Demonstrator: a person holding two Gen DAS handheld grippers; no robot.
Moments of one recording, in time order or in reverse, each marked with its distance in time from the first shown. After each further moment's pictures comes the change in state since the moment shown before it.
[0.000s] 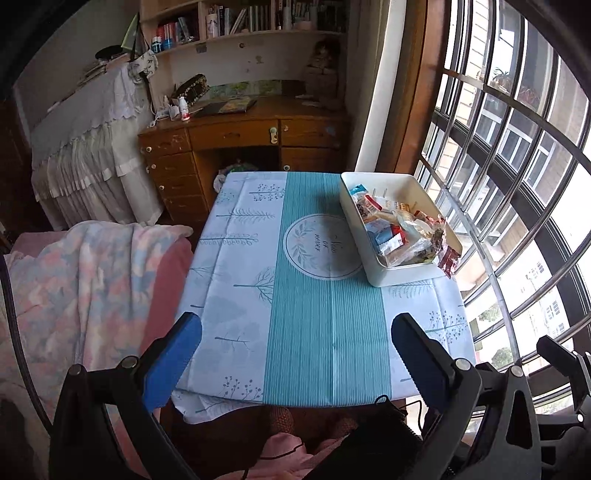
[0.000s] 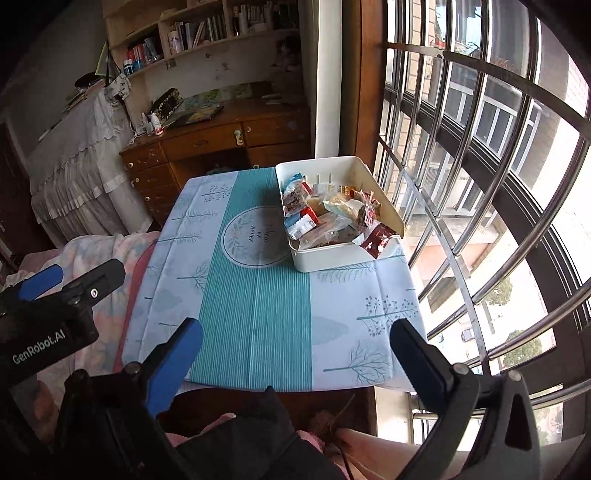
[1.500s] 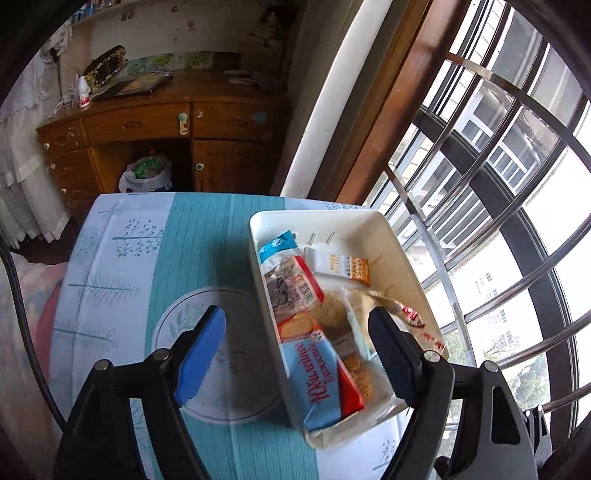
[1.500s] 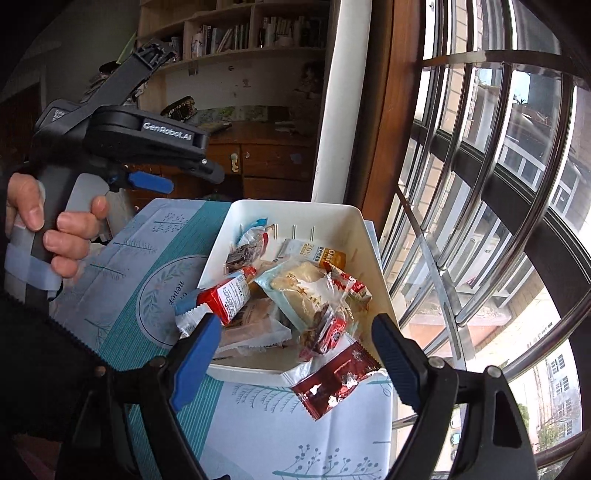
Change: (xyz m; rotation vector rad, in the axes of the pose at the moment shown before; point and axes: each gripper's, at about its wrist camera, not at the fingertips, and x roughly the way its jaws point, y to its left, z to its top) left arm 0.273 -0.090 0.195 -0.006 0.078 -0.275; right arm 0.189 -0.096 0.098 -0.205 -0.200 0.026
